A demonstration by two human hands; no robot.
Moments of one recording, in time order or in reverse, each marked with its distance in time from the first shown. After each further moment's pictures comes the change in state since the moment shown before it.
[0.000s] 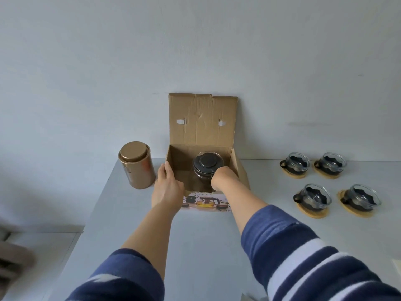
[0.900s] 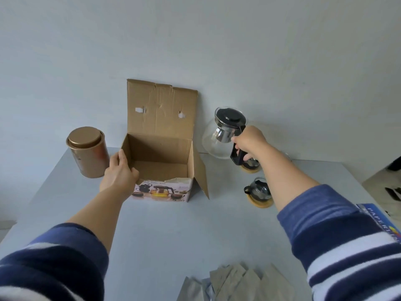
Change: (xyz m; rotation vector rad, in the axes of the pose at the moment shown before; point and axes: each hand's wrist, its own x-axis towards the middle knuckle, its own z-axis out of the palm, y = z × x) left_hand 0.006 0.003 0.007 0.049 0.025 -0.031; right_hand -0.001 0.112 -0.146 0.357 0.236 -0.039
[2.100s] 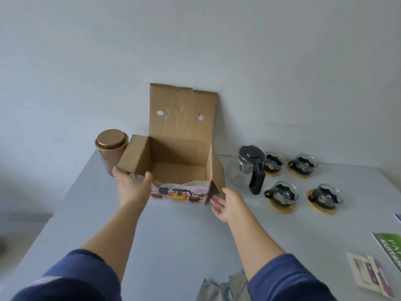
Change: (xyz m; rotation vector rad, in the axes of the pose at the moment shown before) left_hand -0.032 -0.006 -0.002 -0.621 0.282 -0.316; right_hand -0.046 0.063 0.154 1.124 -0.246 0.702
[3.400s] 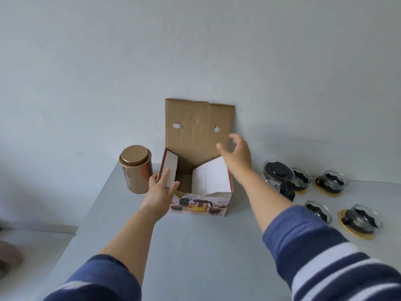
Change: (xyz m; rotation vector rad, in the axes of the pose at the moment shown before) left_hand 0.040 0.002 -0.002 0.296 -0.481 0.268; right_hand -0.013 -0.084 0.107 -0.817 0.012 -1.132
